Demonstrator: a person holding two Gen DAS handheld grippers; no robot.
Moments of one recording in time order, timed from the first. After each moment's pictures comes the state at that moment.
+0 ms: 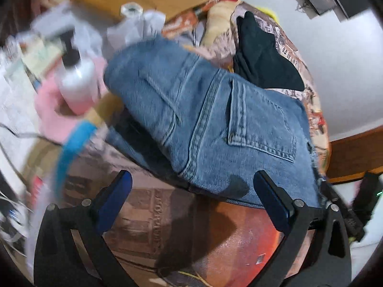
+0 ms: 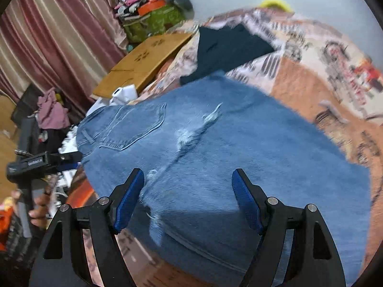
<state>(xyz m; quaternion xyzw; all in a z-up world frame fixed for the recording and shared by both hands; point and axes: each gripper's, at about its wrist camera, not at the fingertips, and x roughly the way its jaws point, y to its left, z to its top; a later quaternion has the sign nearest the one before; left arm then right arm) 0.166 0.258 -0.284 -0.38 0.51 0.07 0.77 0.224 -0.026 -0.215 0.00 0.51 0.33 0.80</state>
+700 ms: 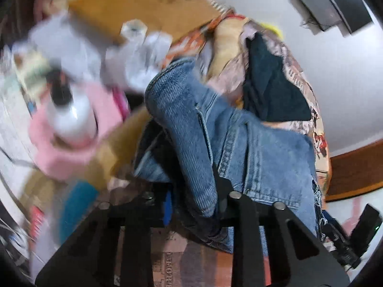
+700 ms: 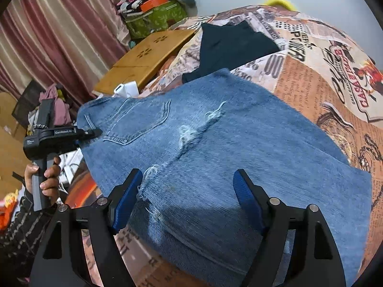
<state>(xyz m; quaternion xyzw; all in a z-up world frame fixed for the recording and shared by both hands) 0.205 0.292 -0.270 -0.35 0.47 0.10 0.81 0.225 -0.031 -0.205 -0.01 0.51 0.33 0.80</state>
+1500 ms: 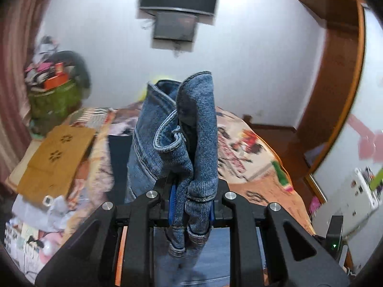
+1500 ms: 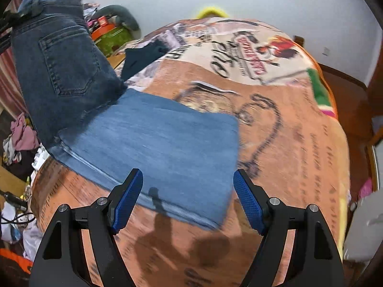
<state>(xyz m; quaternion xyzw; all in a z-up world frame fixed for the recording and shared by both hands) 0.296 -0.025 -0.026 -0.05 0.30 -0.05 0.95 0.192 -0.240 -0.192 0.02 0.48 0.20 0.85</state>
